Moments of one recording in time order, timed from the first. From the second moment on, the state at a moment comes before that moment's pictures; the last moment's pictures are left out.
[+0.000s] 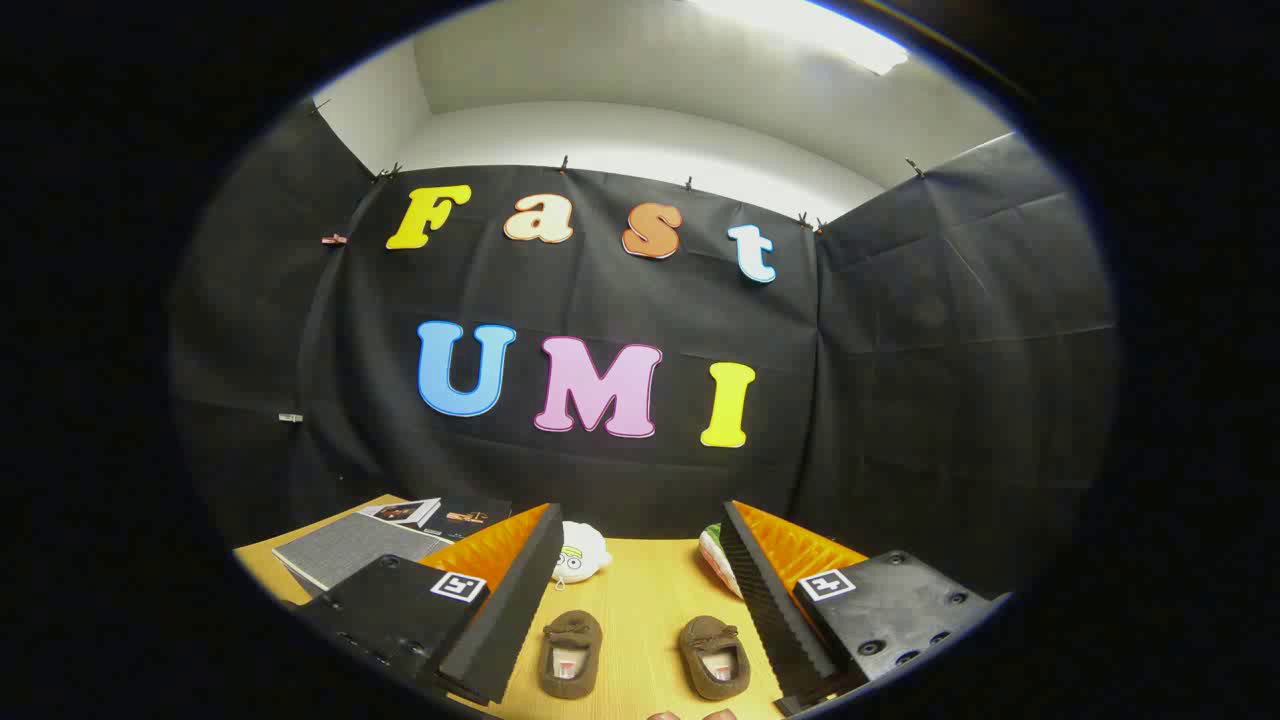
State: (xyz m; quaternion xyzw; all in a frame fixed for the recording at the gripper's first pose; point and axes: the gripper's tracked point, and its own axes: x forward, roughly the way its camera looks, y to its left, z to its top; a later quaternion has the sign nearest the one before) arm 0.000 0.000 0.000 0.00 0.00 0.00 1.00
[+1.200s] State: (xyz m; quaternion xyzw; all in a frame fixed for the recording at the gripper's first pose) arm 0.043 0.011 -0.039 0.01 0.06 0.02 1.00
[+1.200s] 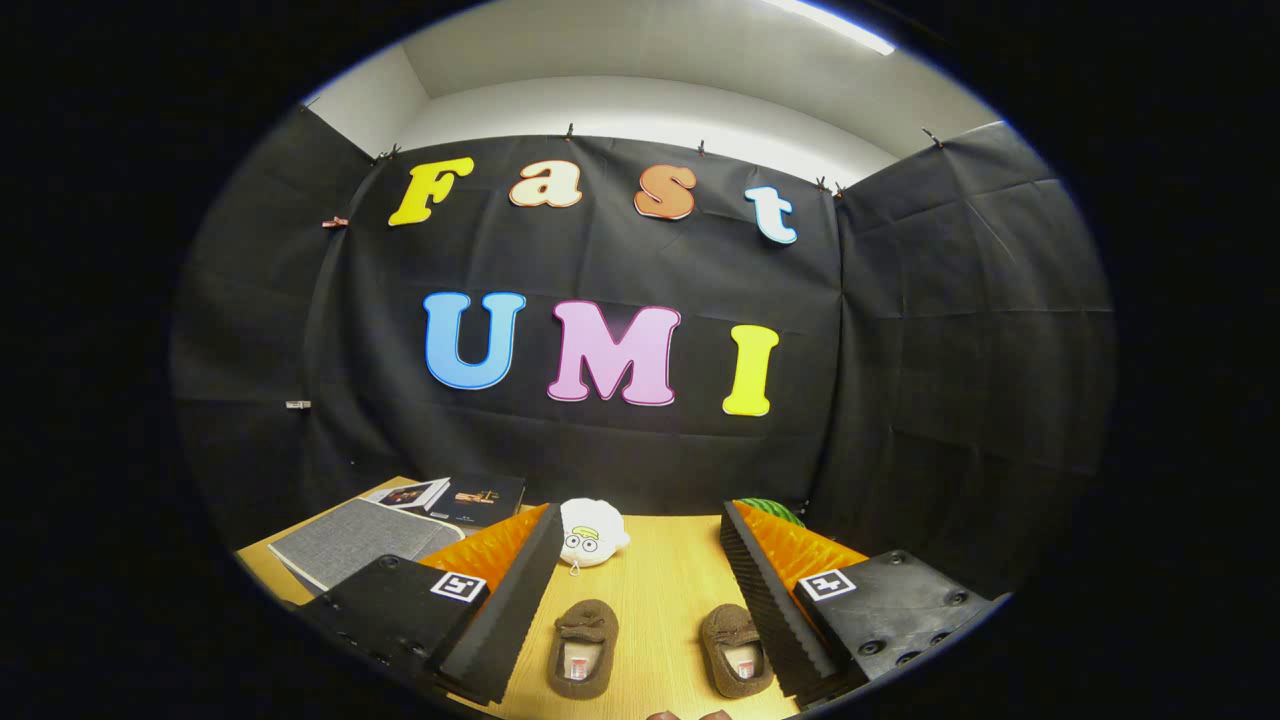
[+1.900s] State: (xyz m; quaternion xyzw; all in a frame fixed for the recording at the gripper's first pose) arm 0.094 0.072 -0.090 0.12 0.20 0.13 0.96
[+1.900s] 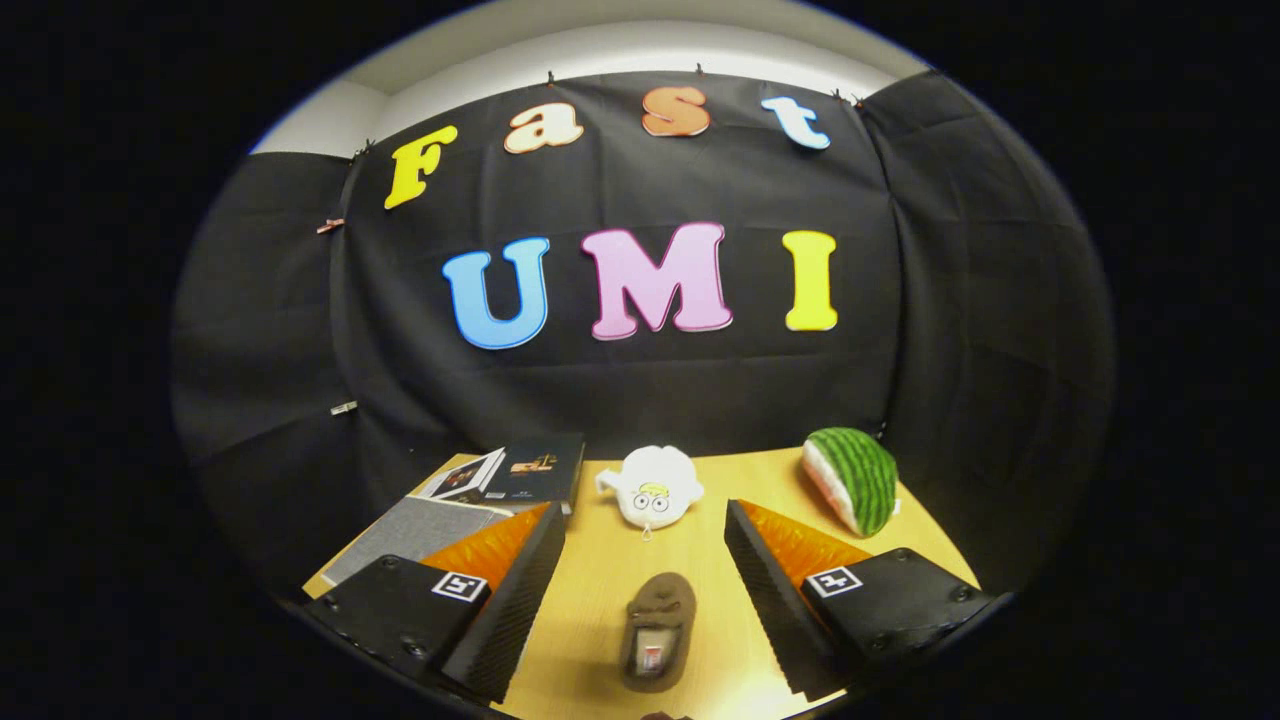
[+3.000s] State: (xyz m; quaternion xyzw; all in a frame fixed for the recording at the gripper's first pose) arm 0.017 0.266 -0.205 0.41 0.53 0.32 0.67
